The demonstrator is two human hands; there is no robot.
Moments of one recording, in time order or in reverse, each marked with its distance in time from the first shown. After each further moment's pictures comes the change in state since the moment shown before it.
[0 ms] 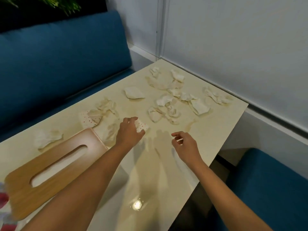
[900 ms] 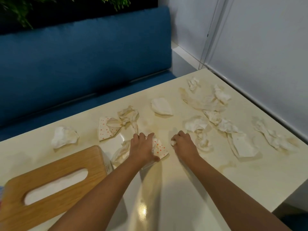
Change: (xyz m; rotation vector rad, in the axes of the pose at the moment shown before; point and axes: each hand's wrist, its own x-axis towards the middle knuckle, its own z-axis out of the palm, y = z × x) left_hand 0.073 -0.012 0.017 0.379 -0.153 -0.152; right_hand 0.175 -0.012 0.076 -0.659 -0.376 -0.387
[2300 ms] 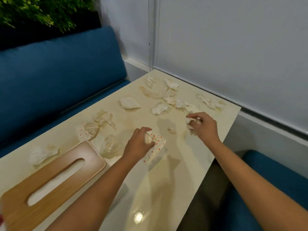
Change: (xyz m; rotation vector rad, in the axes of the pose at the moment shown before) left_hand -0.094 0.022 -0.013 -0.479 0.055 0.326; right_hand -0.171 0.013 -0.089 0.768 0.725 0.356
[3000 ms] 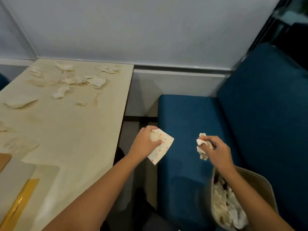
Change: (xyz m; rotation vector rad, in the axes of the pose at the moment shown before) left_hand -0.203 0.098 0.156 -0.019 -0.593 0.439; right_hand -0.377 0.071 -0.186 -0.044 0.586 0.468
